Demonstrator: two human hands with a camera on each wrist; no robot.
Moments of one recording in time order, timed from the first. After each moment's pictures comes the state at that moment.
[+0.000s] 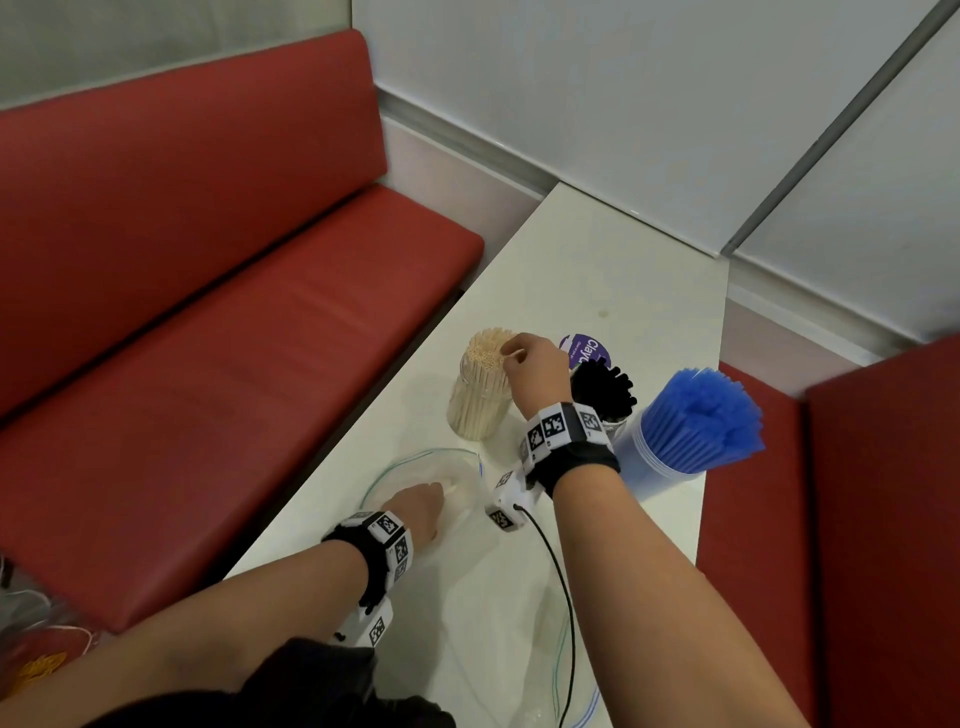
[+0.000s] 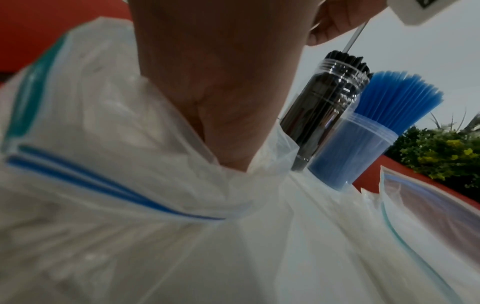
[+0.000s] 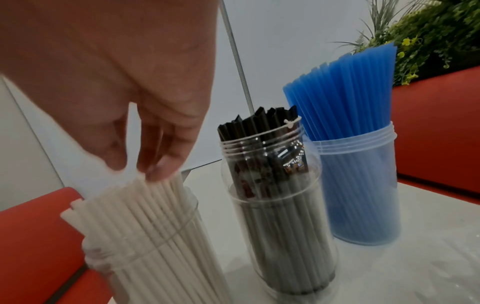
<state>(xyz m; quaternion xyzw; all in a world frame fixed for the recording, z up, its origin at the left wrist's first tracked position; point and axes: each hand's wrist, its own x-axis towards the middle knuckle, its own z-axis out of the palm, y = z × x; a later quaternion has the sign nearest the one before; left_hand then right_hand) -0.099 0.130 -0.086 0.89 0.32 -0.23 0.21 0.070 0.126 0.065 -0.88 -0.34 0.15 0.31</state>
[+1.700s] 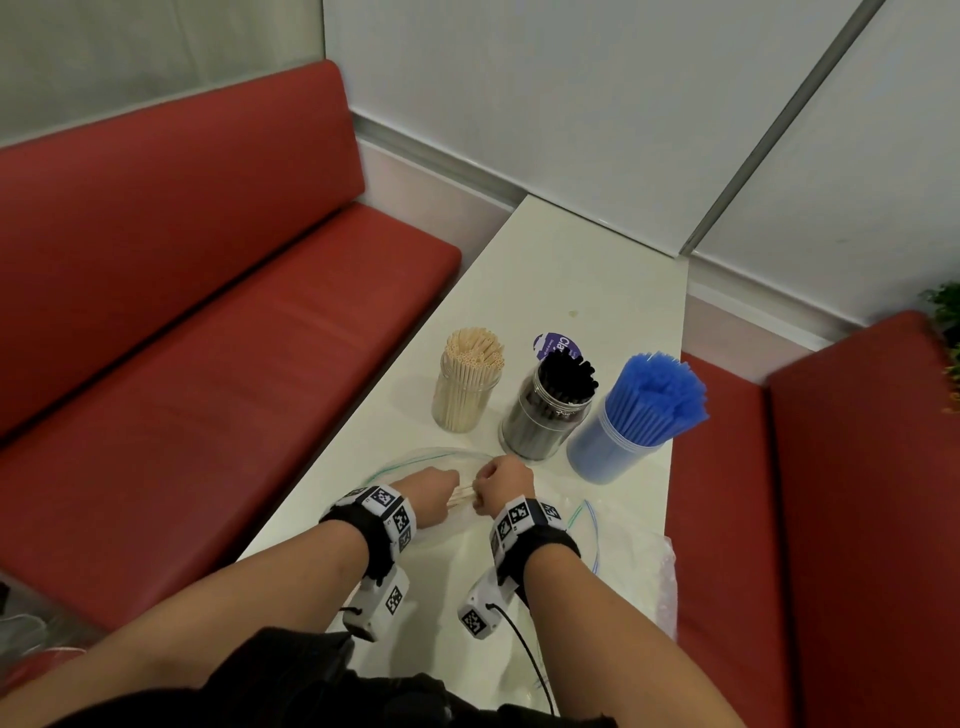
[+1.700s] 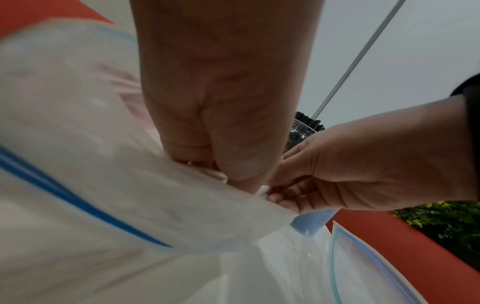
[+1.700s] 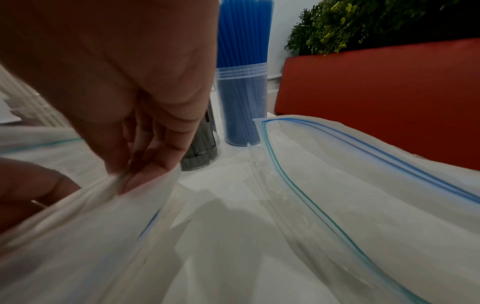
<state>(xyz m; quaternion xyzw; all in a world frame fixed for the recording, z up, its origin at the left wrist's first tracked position) -0.101 0.108 -0.024 0.91 0.24 -0.20 0.26 0.004 0.024 -0.015 -0.89 -0.21 0.32 0.25</state>
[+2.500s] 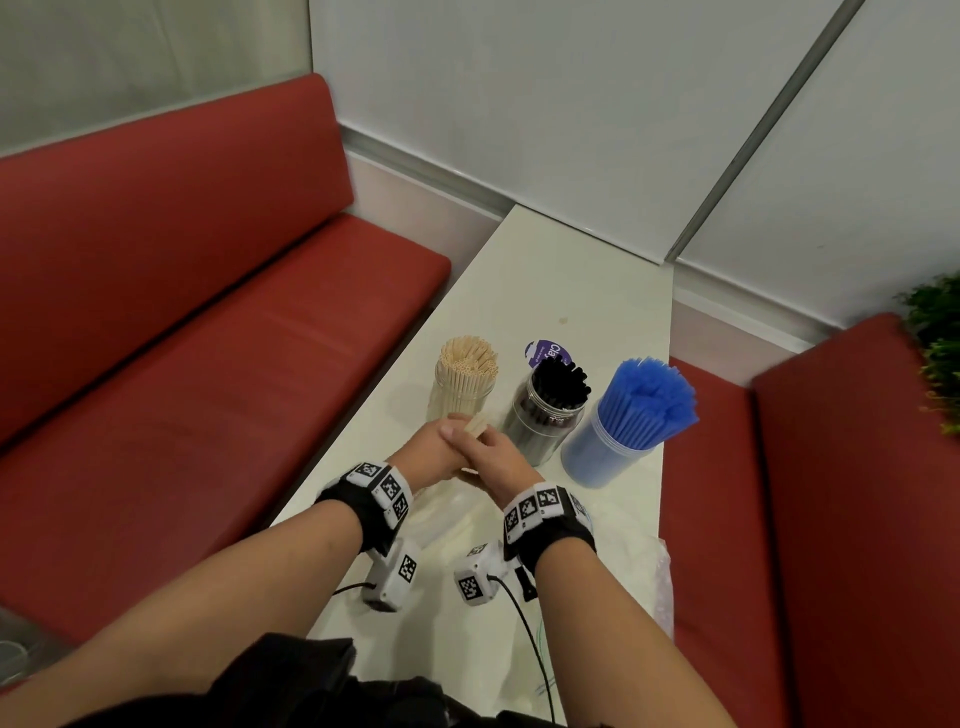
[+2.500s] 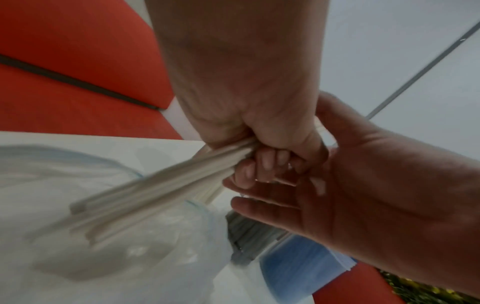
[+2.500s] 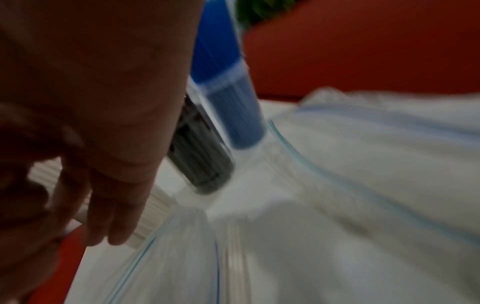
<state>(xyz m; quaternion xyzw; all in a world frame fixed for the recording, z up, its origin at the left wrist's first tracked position) -0.074 0.131 0.012 0.75 0.28 0.07 0.60 0.008 0.035 0.026 -0.65 -0.21 0.50 0.54</state>
